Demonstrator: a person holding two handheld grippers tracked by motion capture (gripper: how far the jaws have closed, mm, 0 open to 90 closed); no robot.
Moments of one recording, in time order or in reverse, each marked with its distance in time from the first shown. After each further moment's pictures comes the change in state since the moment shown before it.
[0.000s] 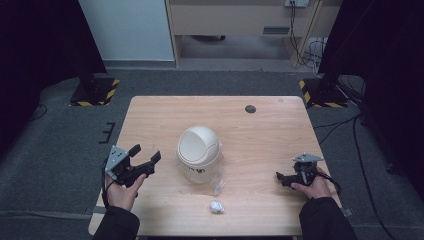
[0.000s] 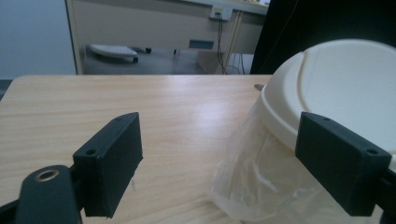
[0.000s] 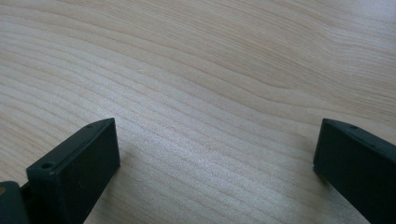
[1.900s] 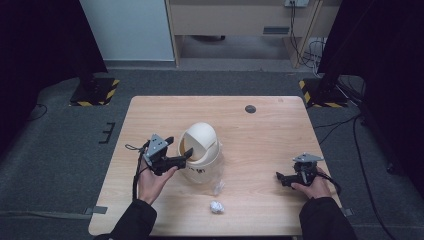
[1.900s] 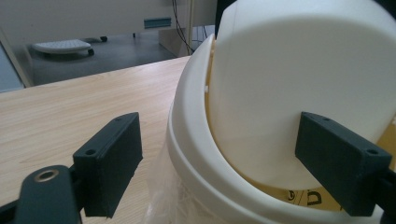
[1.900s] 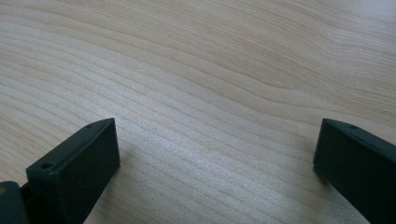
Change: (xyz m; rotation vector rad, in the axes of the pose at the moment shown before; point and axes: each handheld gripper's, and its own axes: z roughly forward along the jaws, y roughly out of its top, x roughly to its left) left arm -0.051 0.006 0.074 0.128 -0.144 0.154; right arm 0.000 0.000 0.000 0.000 0.000 -0.001
